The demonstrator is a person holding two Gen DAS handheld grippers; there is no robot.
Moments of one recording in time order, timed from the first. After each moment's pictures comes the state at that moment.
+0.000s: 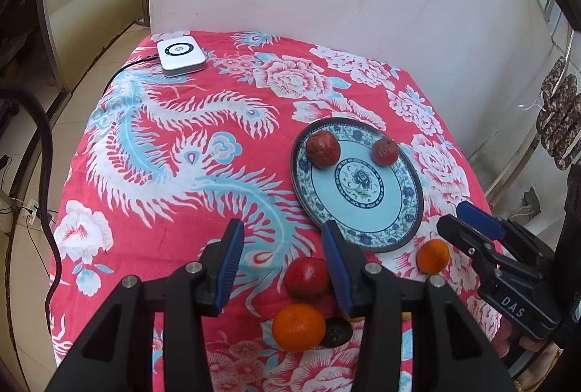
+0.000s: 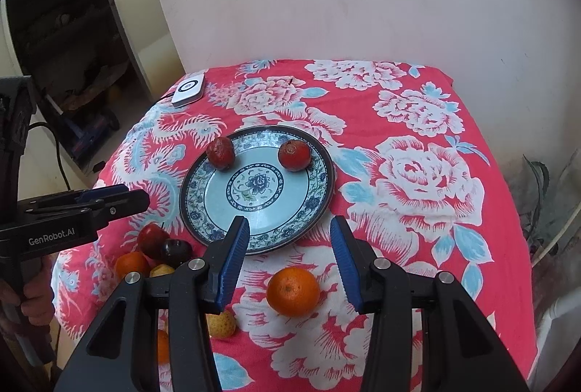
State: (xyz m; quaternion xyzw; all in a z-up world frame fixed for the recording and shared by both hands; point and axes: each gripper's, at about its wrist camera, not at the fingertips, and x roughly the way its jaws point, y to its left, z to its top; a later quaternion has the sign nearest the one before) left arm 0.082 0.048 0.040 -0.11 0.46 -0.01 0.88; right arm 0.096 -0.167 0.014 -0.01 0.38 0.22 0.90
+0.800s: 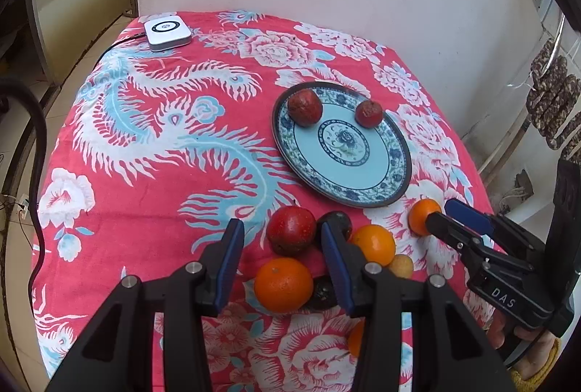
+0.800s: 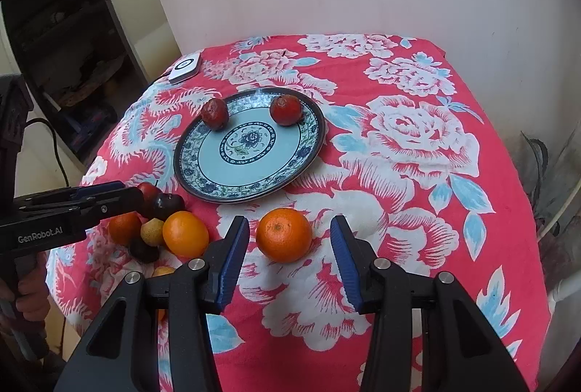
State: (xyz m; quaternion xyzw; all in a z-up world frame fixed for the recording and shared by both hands) left arm 0.062 0.035 0.025 -0.10 0.48 -0.03 0.87; right arm 0.078 -0.180 -0.009 0.00 0.40 0.22 0.89
